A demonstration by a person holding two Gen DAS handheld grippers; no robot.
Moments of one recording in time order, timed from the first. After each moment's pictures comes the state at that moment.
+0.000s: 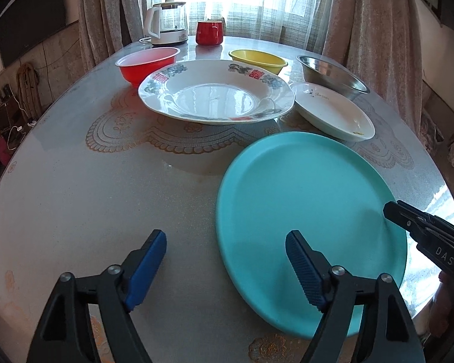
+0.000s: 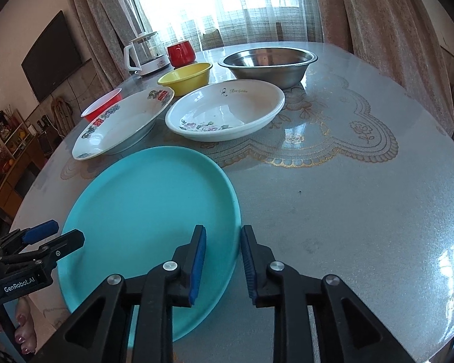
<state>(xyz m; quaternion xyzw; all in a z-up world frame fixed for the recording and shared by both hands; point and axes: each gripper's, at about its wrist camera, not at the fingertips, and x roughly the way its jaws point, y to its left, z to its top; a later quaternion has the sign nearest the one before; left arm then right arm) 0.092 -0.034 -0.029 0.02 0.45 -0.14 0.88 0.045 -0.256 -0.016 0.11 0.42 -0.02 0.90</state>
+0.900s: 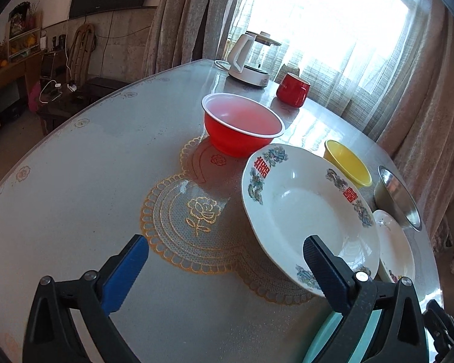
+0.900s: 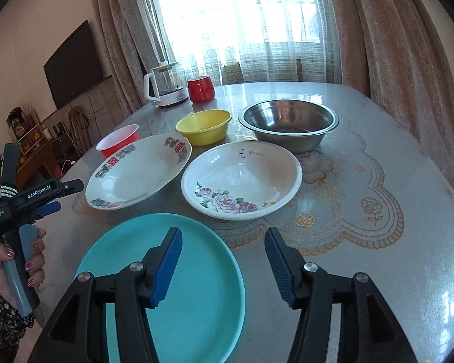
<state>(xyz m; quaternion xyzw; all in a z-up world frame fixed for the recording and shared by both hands) 0.213 0.044 -0.009 -0.14 0.39 -0.04 0.91 0.087 -0.257 0.026 0.07 0.35 0.02 0.93</state>
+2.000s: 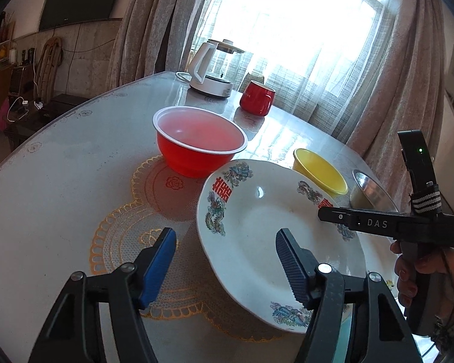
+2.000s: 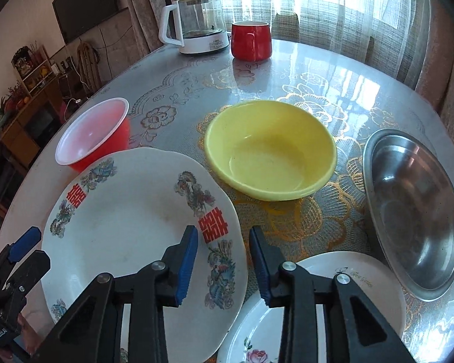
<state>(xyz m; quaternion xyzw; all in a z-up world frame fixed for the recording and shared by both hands) 0.238 0.028 -0.018 -0.14 0.36 -0.12 0.92 0.316 -0.194 -0.001 0.00 0.50 0.09 0.86</state>
